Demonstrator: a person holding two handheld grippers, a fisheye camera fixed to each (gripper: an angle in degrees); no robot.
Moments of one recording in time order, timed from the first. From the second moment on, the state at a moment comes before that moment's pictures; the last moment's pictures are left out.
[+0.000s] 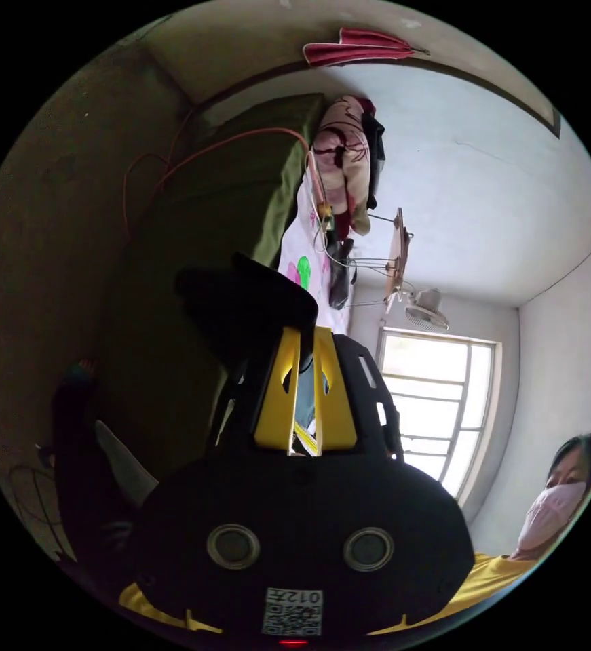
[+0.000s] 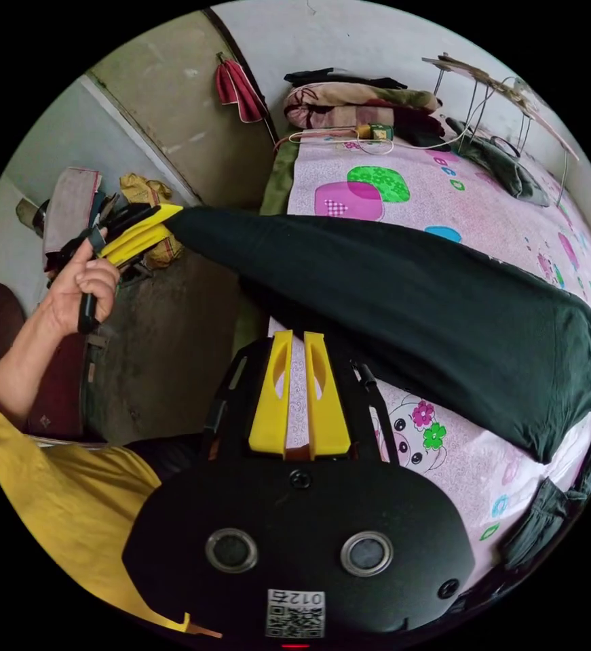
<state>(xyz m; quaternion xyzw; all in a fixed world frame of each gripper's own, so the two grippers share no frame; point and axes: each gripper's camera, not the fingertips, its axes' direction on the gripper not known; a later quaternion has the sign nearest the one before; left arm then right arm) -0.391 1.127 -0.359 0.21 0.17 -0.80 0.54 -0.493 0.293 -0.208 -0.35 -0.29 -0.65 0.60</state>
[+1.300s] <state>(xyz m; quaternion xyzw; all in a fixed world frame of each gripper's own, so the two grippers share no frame) -0.453 1.117 -0.265 0.12 0.17 -0.80 0.57 -0.523 0.519 -0.248 -0.24 -0.29 -0.79 0.48</state>
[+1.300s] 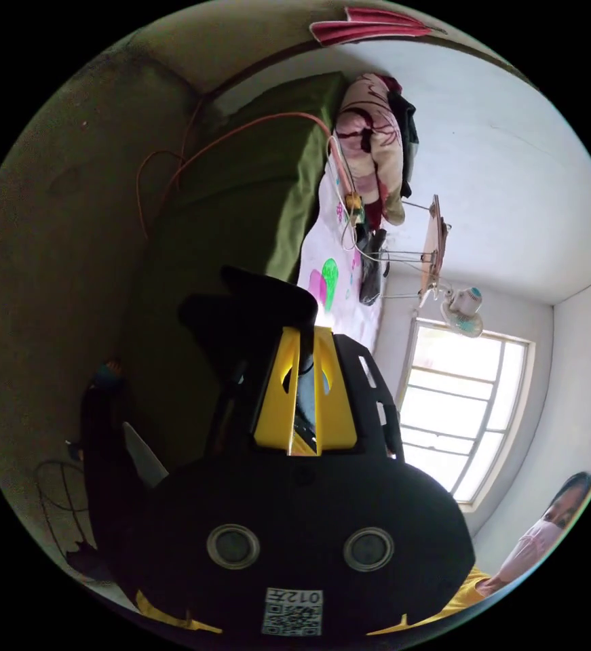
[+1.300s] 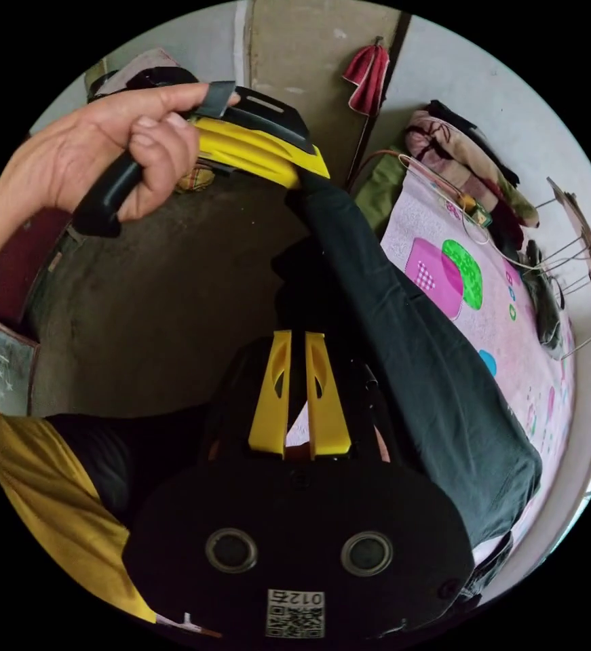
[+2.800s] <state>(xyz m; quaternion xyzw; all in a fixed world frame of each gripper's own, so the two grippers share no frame) -0.409 1.252 -0.187 0.10 0.30 -0.81 0.49 -0.457 0.496 -0.267 -0.10 -0.17 -0.89 0.41</state>
